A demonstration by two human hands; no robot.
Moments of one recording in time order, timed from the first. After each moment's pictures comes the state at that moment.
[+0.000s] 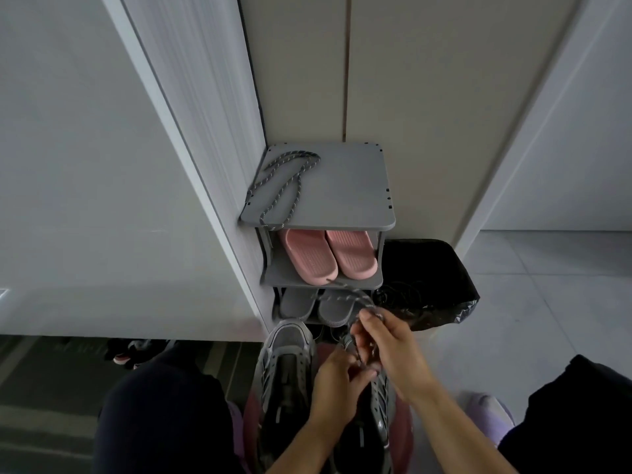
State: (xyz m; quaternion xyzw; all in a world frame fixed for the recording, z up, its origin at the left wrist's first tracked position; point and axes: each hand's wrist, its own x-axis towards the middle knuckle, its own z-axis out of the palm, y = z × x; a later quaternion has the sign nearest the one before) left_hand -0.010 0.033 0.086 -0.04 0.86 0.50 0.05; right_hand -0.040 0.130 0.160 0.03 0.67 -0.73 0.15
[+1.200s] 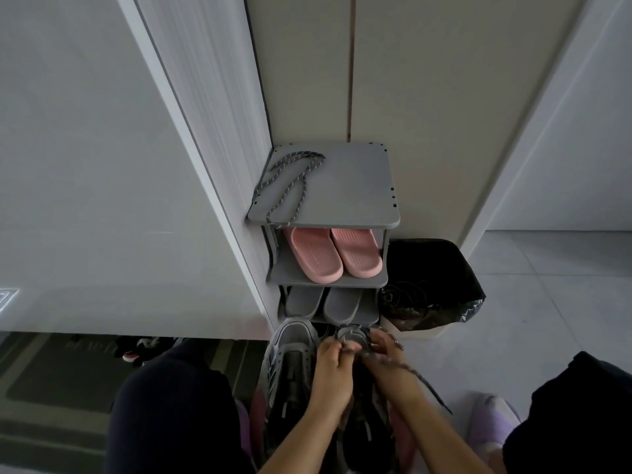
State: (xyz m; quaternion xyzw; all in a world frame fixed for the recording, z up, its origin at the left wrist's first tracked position) left_hand -0.017 0.026 0.091 -0.15 0.82 0.55 0.06; right_hand -0.041 0.133 0.061 0.07 0.83 -0.52 0.16
